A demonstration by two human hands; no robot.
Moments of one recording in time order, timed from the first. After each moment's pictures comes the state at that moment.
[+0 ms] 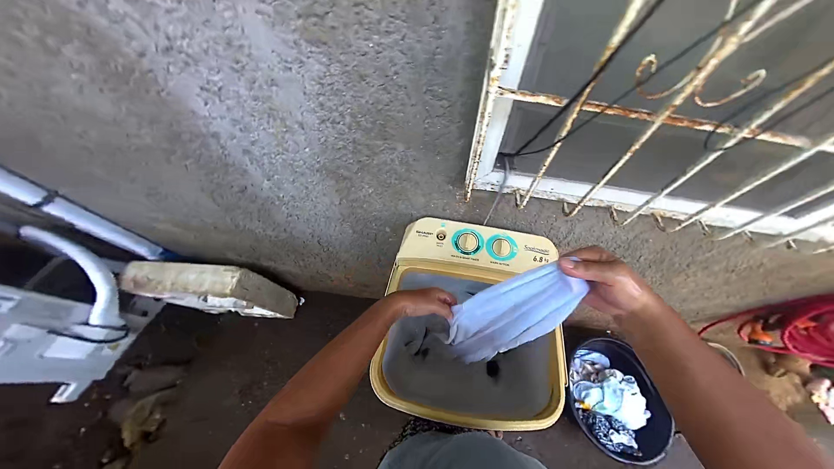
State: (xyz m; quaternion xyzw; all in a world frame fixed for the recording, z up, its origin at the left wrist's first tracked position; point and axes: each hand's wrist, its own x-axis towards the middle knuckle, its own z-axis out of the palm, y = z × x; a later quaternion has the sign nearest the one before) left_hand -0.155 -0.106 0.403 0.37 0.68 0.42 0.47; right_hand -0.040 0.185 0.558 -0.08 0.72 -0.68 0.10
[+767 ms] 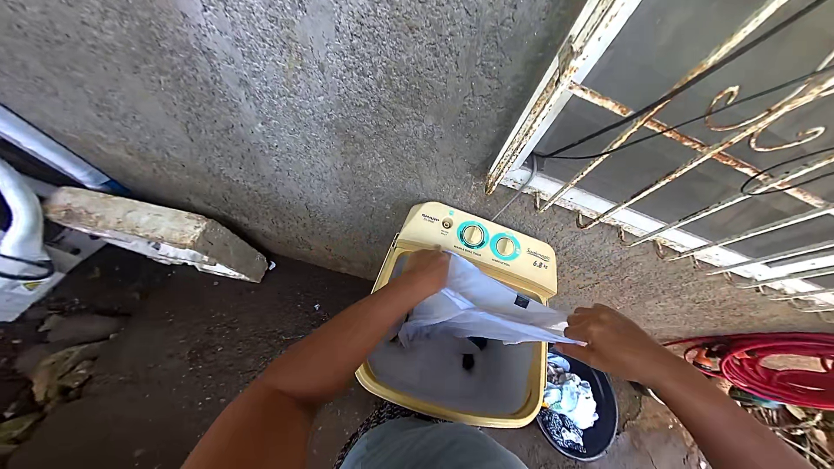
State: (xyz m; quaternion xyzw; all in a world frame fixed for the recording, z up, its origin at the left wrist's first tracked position) left_hand -0.160 -0.080 0.417 0.25 0.93 0.15 0.23; right_hand -0.001 0.193 0.553 -0.22 0.94 0.02 0.26
